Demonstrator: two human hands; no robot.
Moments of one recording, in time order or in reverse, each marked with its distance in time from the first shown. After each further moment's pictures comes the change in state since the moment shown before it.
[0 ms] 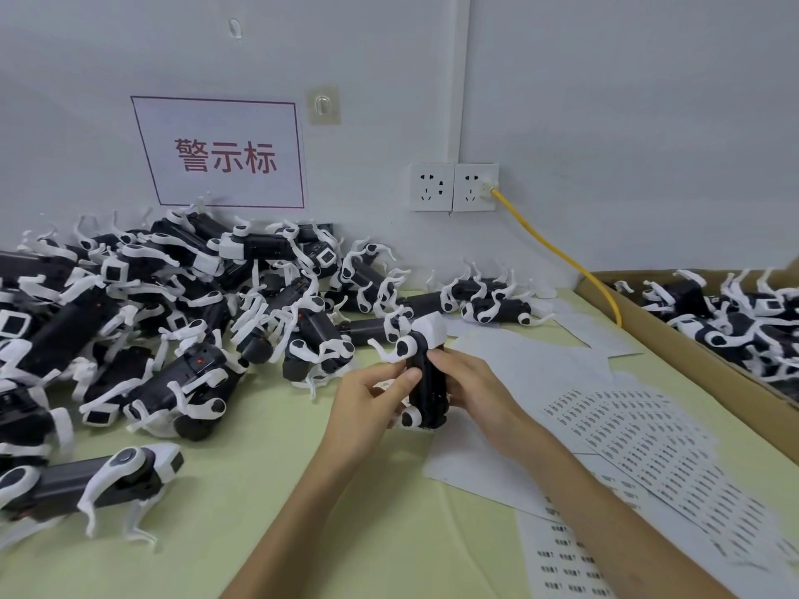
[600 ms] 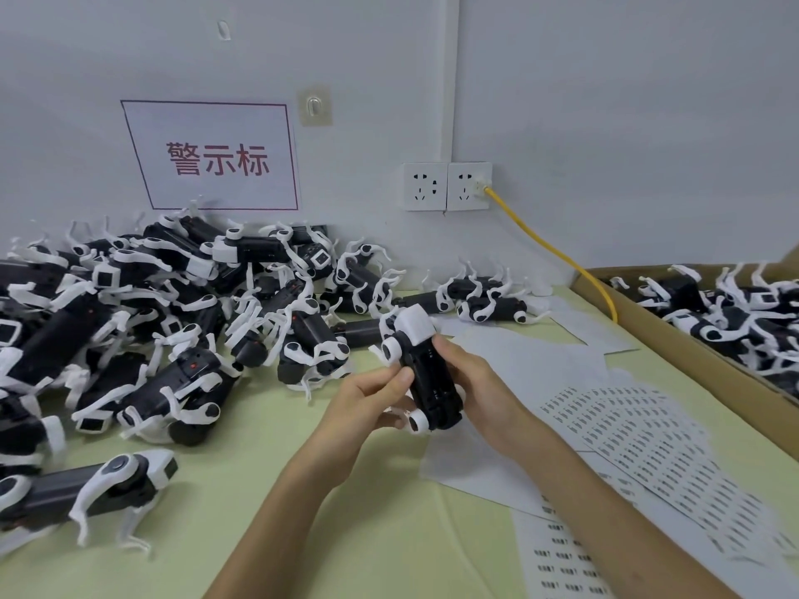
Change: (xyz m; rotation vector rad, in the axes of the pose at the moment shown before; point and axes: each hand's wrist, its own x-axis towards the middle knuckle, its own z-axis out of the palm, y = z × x) left_hand -0.003 0.005 -0.007 -0.227 -0.209 -0.136; right_hand -0.003 -0.006 -0.004 0.021 -0.073 0.007
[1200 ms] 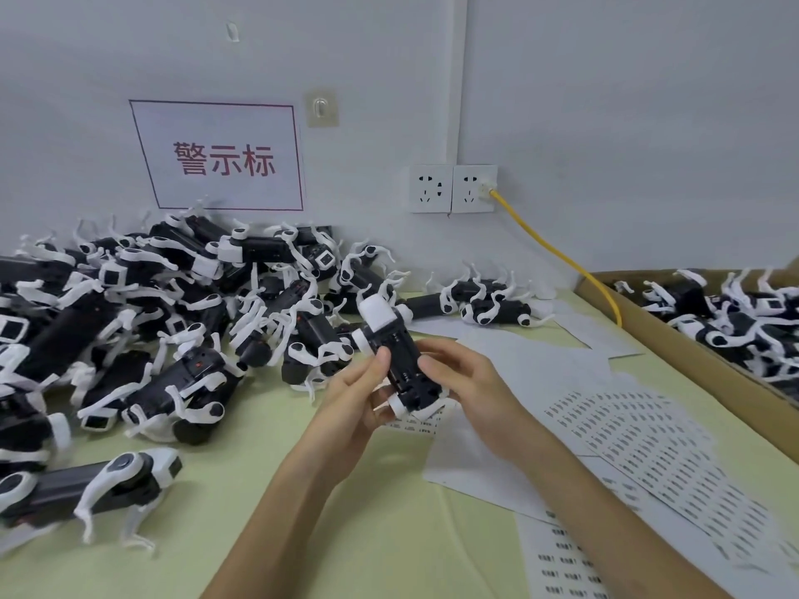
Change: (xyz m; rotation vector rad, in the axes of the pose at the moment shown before) left_hand 0.005 0.002 -0.007 -0.229 0.052 -0.009; right_hand 0.001 -0.001 0.009 0.018 0.098 -0.114
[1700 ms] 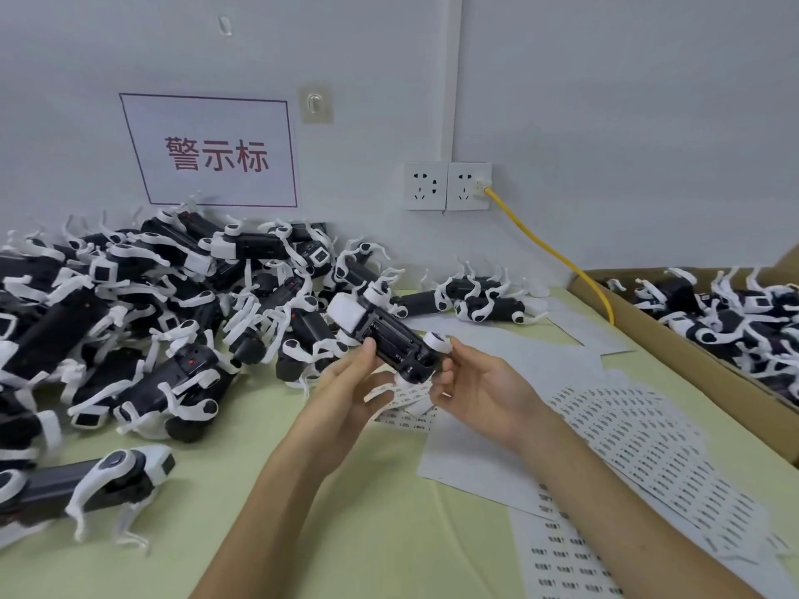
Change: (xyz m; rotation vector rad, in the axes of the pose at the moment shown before) left_hand 0.009 -0.005 -0.010 -0.070 0.077 -0.033; right_hand 0.008 0.000 -0.018 0.790 -0.067 0.384
